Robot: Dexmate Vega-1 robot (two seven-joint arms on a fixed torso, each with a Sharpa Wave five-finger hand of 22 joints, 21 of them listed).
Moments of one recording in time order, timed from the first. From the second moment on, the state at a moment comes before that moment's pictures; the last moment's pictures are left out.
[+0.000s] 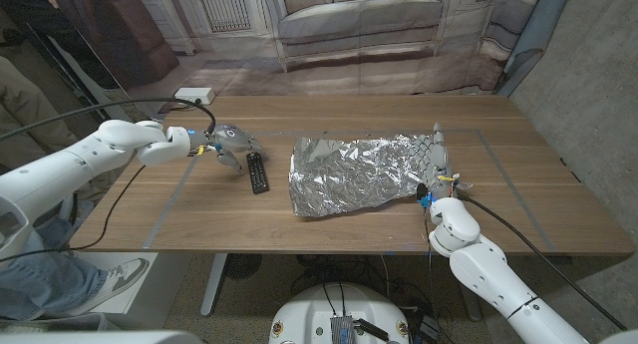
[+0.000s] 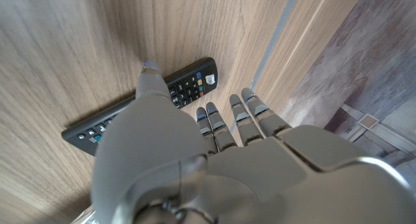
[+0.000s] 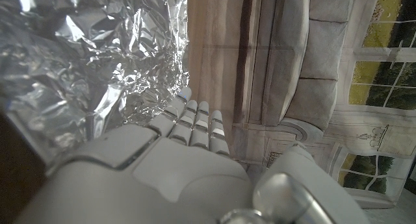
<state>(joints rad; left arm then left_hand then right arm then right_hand) 0.37 1.04 0.82 -1.28 1.10 -0.61 0.12 1.06 0.09 -0.08 -0.13 0.26 0.30 -0.12 0.26 0.20 0.34 -0.17 0.24 0.20 0.31 -0.04 0.20 0.18 0.28 -0.04 0.24 0.18 -1.23 -0.47 -0.31 -1.86 0.61 0.13 -0.50 0.23 0.02 0.11 0.02 0.21 0.20 0.05 0.20 0.19 0.21 0.10 0.23 0.18 0.17 0.03 0.20 0.18 0.20 -0.04 0.37 0.17</state>
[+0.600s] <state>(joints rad) 0.28 0.96 0.90 -1.14 1.12 -0.67 0.16 1.06 0.10 -0.08 -0.13 0.26 0.33 -0.12 0.26 0.20 0.37 -0.17 0.24 0.20 0.33 -0.04 0.20 0.18 0.31 -0.04 0.24 0.18 -1.22 -0.46 -0.33 -1.86 0.60 0.12 -0.50 0.23 0.02 0.10 0.02 0.21 0.21 0.05 0.20 0.19 0.21 0.10 0.23 0.18 0.17 0.03 0.20 0.18 0.21 -0.03 0.36 0.17</state>
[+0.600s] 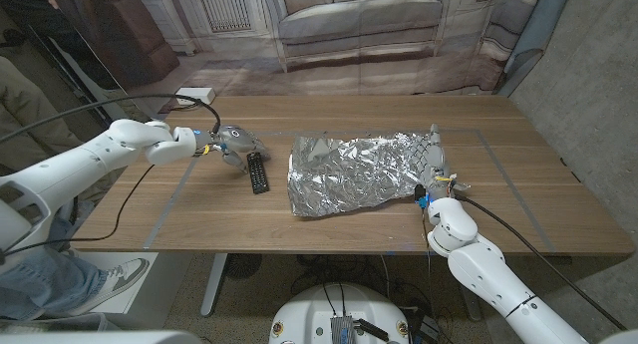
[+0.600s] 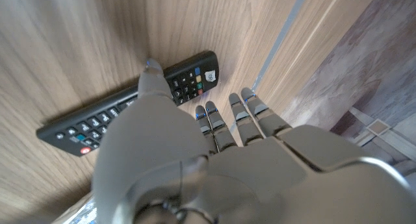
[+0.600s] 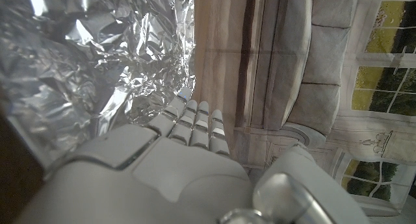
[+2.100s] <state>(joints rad) 0.21 0.91 1.00 -1.08 1.04 -0.70 0.11 1.22 0.07 0.00 -0.18 0.22 0.79 -0.04 0.46 0.20 0.87 -0.08 0.31 0.25 0.92 -0.01 0.24 0.19 0.84 -0.08 0.38 0.18 -1.21 -0.46 -0.34 -1.90 0.60 0.10 -0.50 0.23 0.02 0.10 0.02 0.21 0.21 0.05 0.20 0.19 0.21 0.10 0.22 0.18 0.17 0.03 0.20 0.18 0.21 -0.03 0.35 0.18</state>
